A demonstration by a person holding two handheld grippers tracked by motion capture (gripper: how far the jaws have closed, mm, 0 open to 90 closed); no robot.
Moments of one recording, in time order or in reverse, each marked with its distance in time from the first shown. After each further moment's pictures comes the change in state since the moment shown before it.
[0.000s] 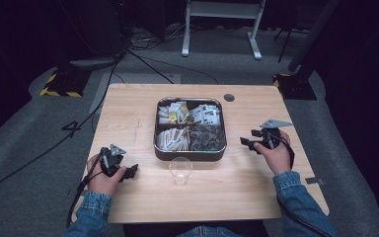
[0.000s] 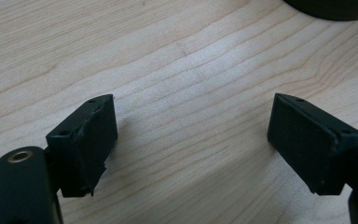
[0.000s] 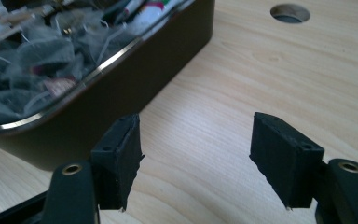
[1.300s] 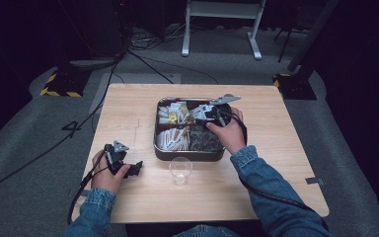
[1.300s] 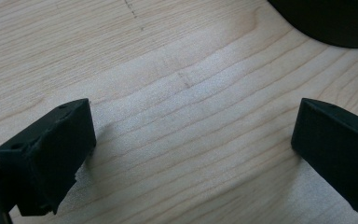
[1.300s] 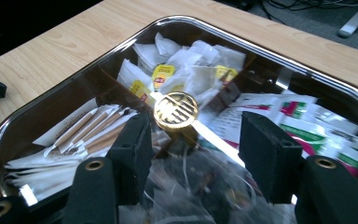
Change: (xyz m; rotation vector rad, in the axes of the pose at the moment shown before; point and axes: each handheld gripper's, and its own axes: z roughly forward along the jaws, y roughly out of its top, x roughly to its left) left arm 0.002 0.008 0.018 -0.047 -0.006 0.009; right arm 0.102 0.111 0.077 0.007 0.107 -0.063
